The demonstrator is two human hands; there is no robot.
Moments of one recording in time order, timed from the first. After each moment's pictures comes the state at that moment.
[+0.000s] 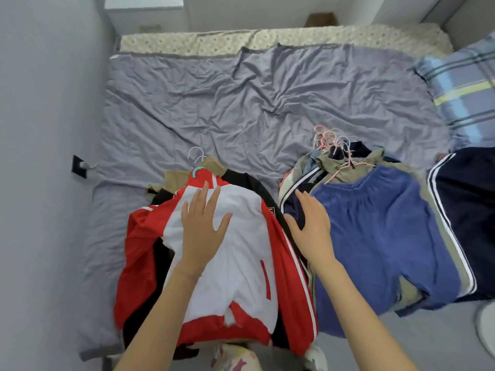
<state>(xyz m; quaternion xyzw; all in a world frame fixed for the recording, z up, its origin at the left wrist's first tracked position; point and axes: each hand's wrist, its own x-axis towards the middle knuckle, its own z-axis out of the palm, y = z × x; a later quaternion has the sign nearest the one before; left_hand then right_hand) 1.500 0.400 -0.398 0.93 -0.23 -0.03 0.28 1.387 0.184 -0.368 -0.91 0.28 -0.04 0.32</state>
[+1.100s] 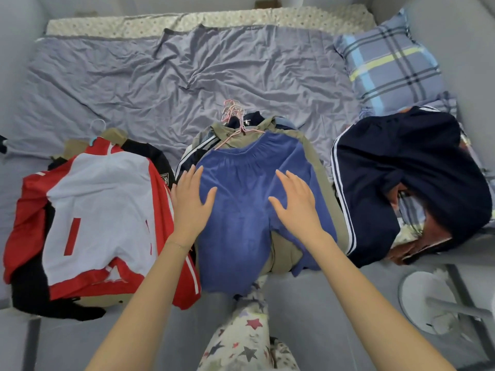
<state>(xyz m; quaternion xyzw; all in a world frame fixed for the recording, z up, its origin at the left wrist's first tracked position) 1.231 0.101 -0.364 0.93 -0.19 -0.05 0.32 1.102 -0.110 -0.331 -0.93 0.23 0.02 0.30</state>
